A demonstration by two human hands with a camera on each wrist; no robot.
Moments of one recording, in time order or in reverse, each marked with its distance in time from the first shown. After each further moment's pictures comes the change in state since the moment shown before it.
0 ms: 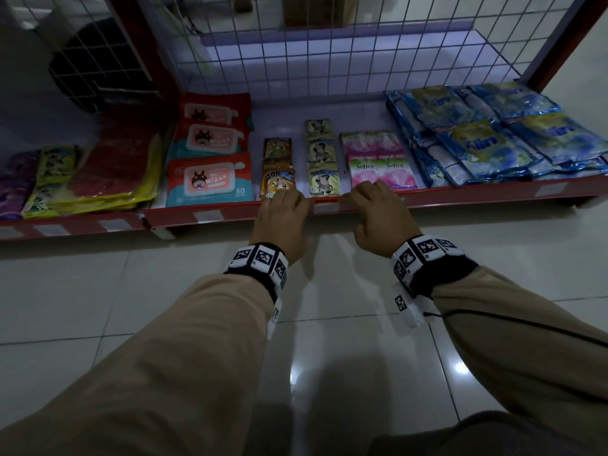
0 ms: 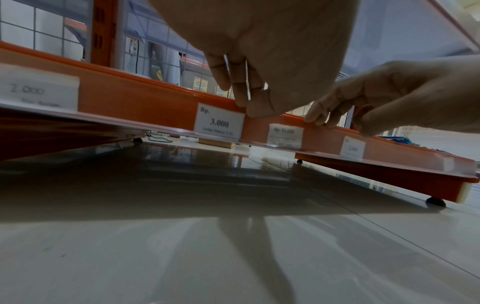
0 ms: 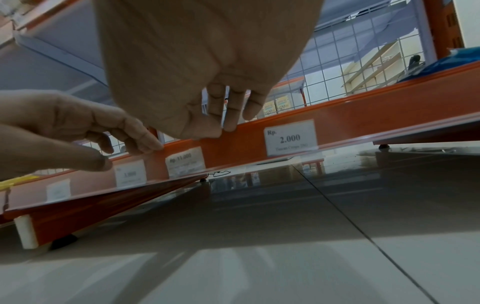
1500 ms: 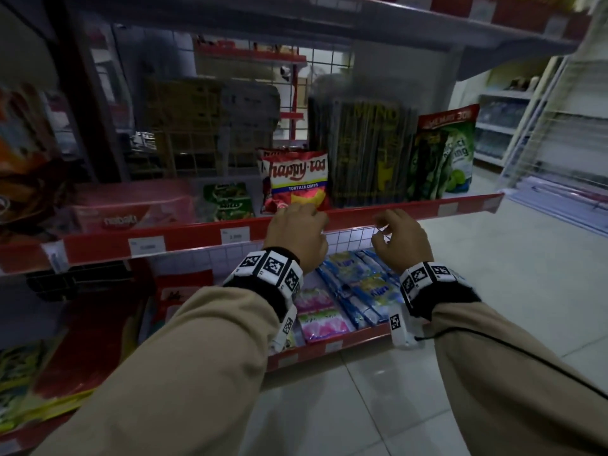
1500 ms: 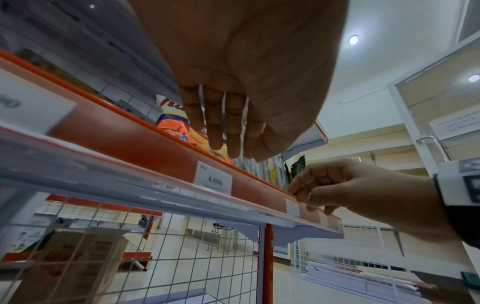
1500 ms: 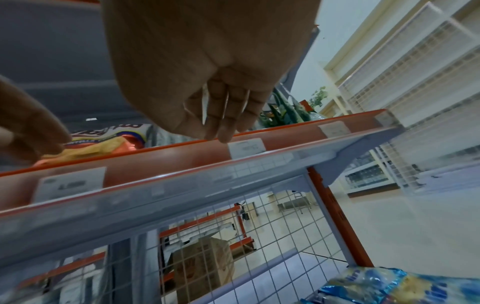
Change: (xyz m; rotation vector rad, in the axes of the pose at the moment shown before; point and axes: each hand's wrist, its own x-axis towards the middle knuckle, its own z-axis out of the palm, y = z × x) left_hand 0.104 0.045 -0.286 -0.078 0.366 0.315; right_hand 0.019 0.020 -0.269 0.006 0.682 0.367
